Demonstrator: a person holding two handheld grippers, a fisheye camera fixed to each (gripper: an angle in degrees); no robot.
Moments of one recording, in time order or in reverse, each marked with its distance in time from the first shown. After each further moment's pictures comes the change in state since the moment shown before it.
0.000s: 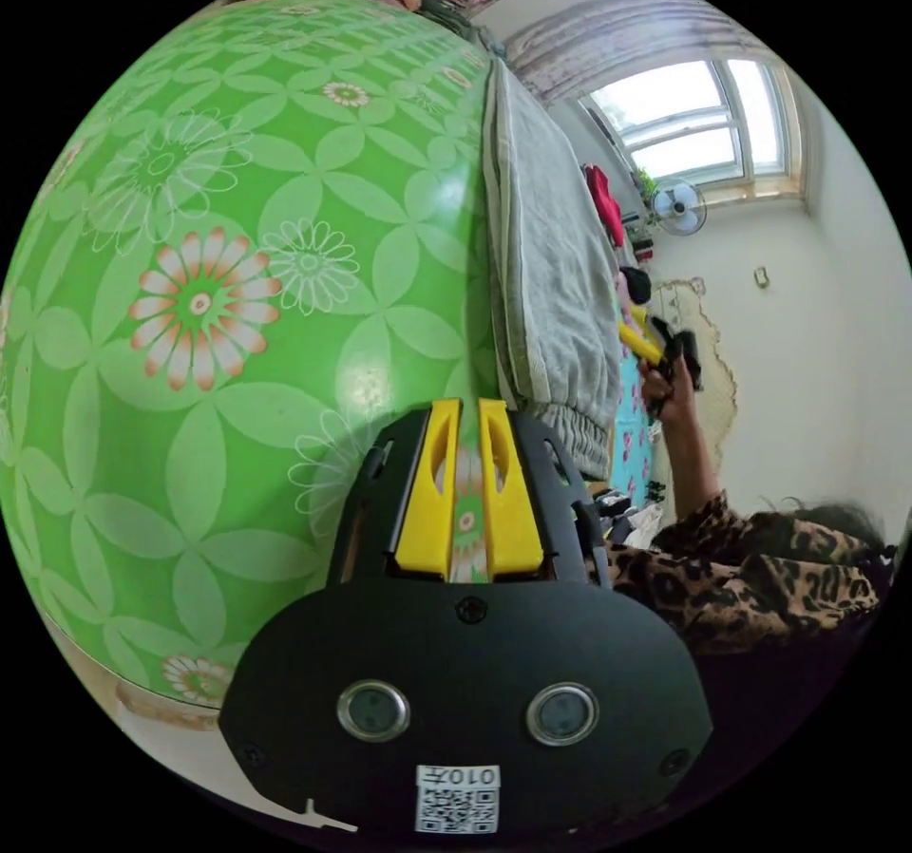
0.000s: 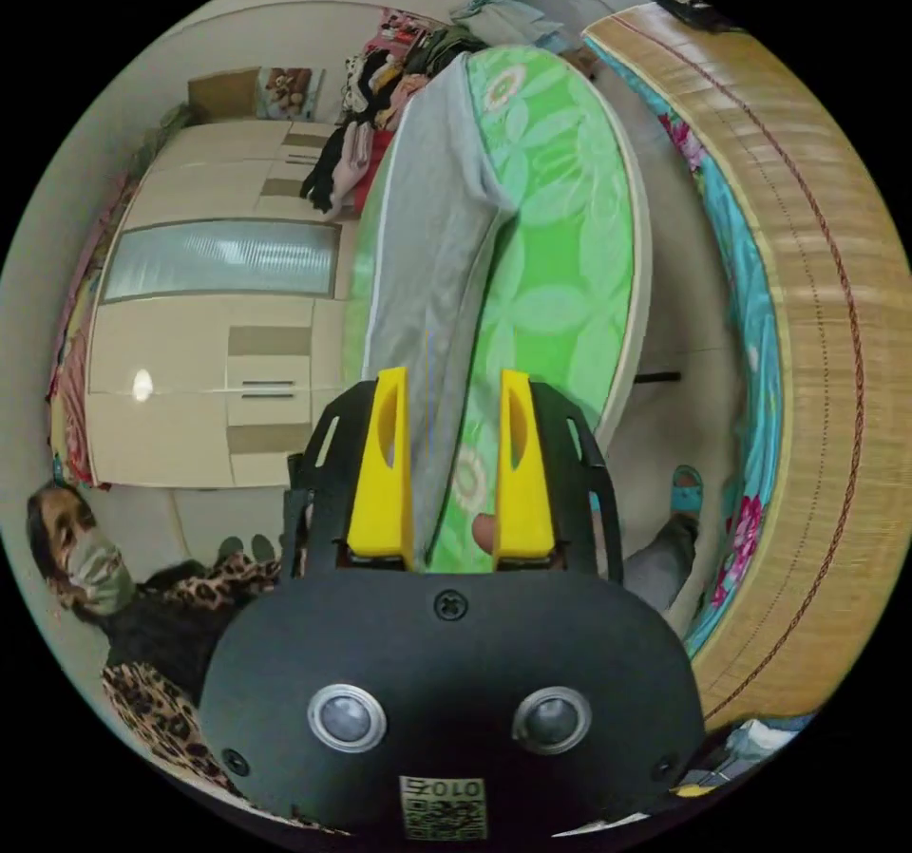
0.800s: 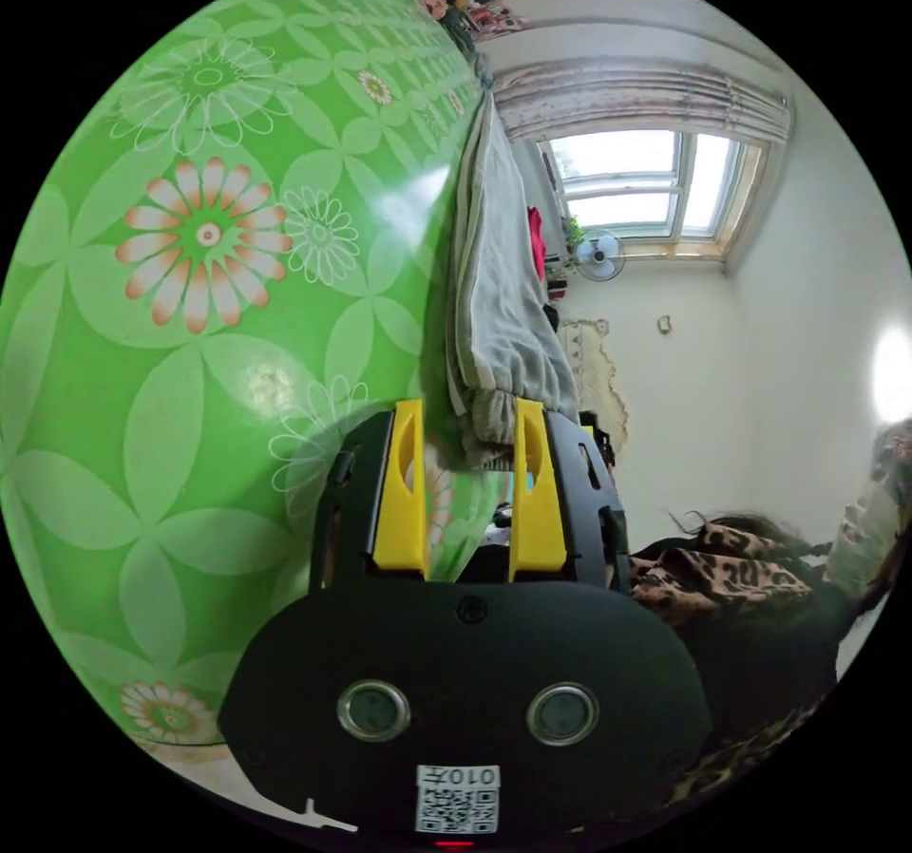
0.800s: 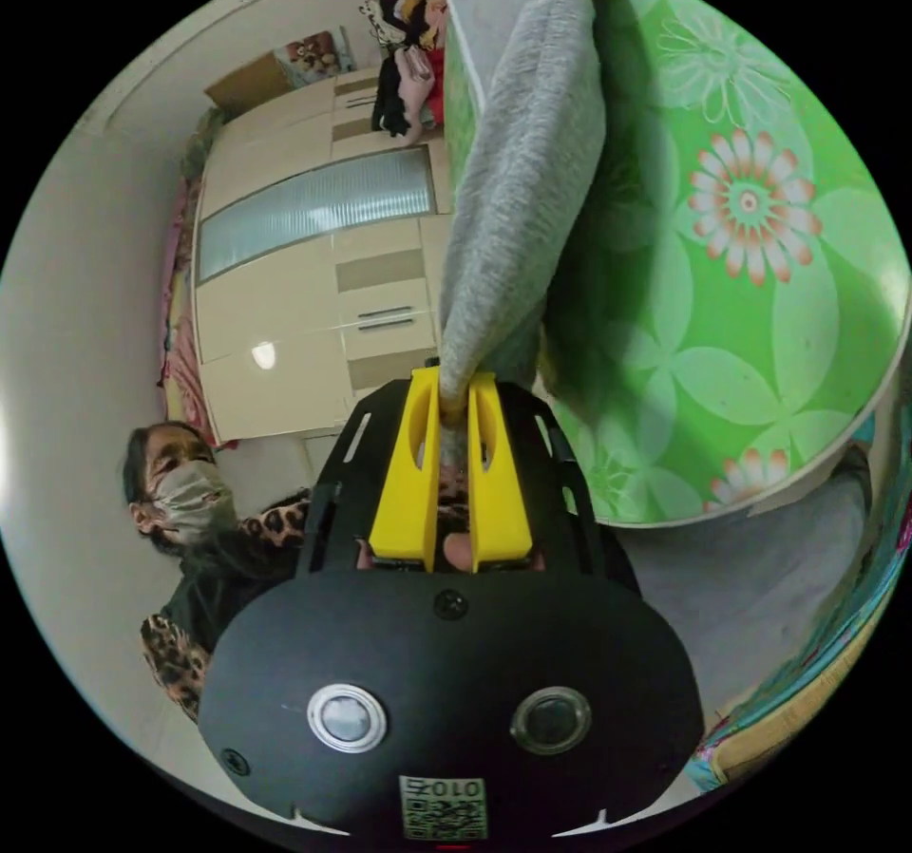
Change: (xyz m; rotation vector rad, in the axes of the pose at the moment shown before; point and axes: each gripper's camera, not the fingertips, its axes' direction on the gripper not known) left arm -0.078 -0.012 -0.026 0.013 0.409 -0.087; right arm -0.012 0.076 0.068 -0.171 -0.486 0.082
